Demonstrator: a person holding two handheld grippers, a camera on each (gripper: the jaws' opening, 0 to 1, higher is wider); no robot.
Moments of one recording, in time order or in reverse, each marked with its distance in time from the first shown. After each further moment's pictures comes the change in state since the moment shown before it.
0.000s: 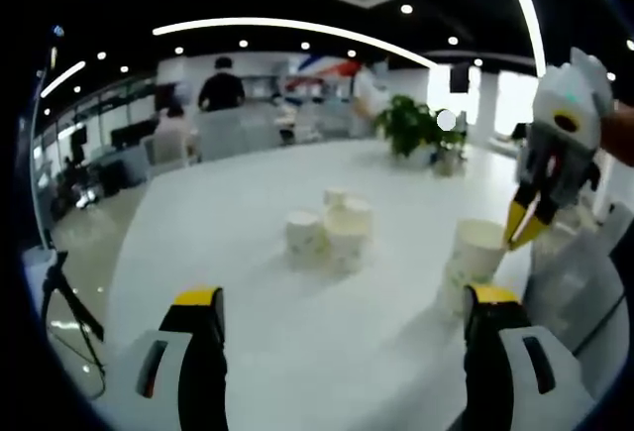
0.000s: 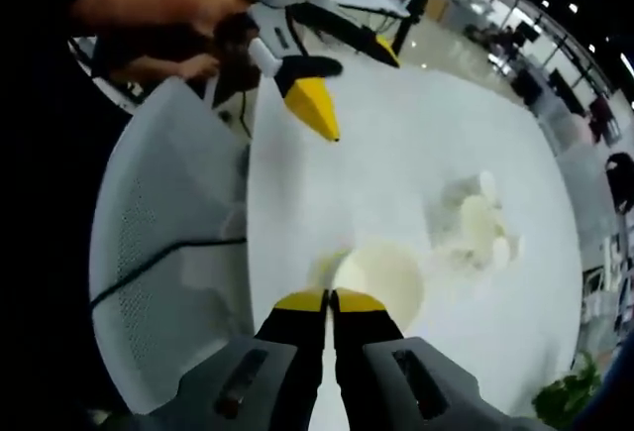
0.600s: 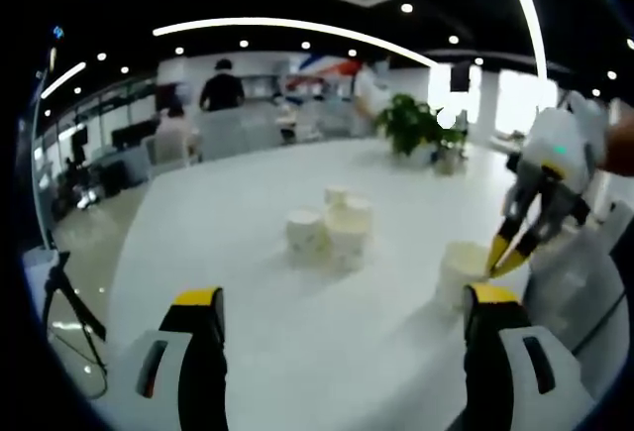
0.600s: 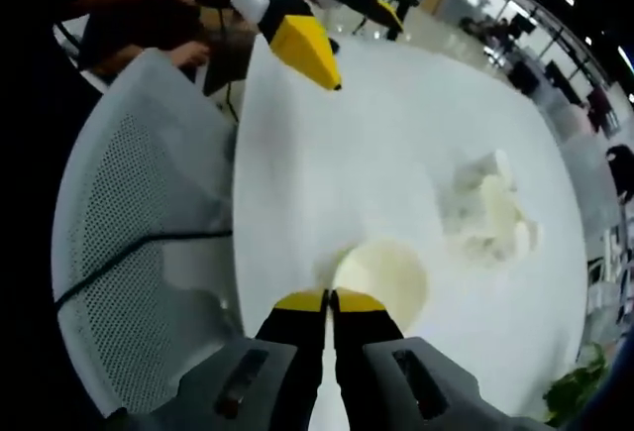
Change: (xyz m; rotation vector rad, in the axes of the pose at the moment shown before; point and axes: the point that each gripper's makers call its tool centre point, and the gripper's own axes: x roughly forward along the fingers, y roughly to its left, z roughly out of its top) left arm -0.003 0.000 -0.001 0.007 0.004 0.004; right arm 0.041 0.003 -0.019 0.024 0.023 -0.016
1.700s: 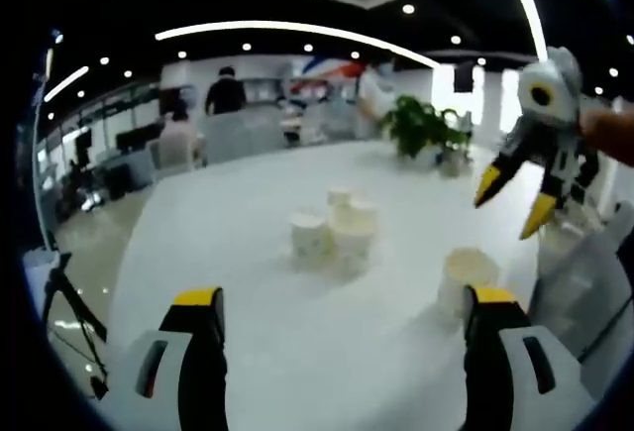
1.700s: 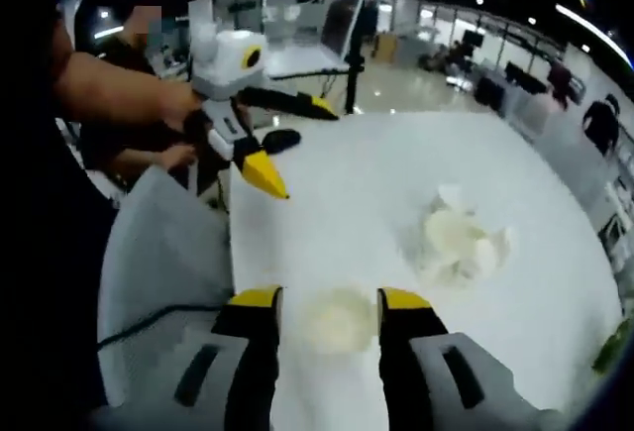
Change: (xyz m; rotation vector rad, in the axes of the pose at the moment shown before) left arm 0.008 0.006 0.004 -0.026 -0.013 0.020; right arm -0.075 -0.058 0.034 0.277 -0.420 -0.042
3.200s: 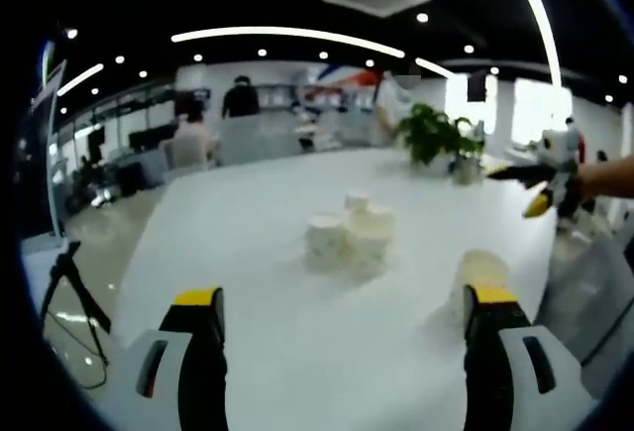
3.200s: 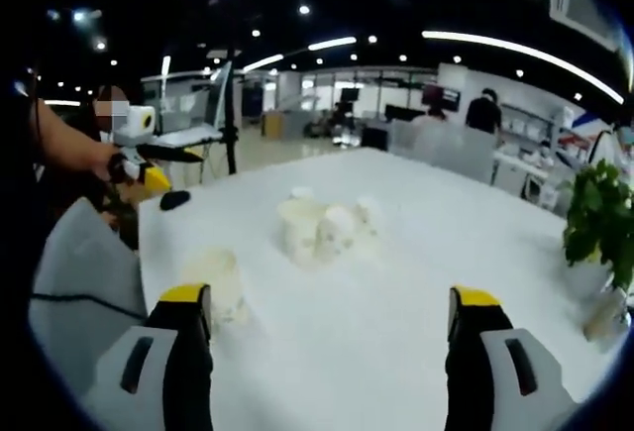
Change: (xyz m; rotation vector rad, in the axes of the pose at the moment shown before) left arm -0.005 0.007 -0.007 0.009 -0.040 0.047; right arm -0.059 -0.088 -0.105 0.199 -0.306 -0.361
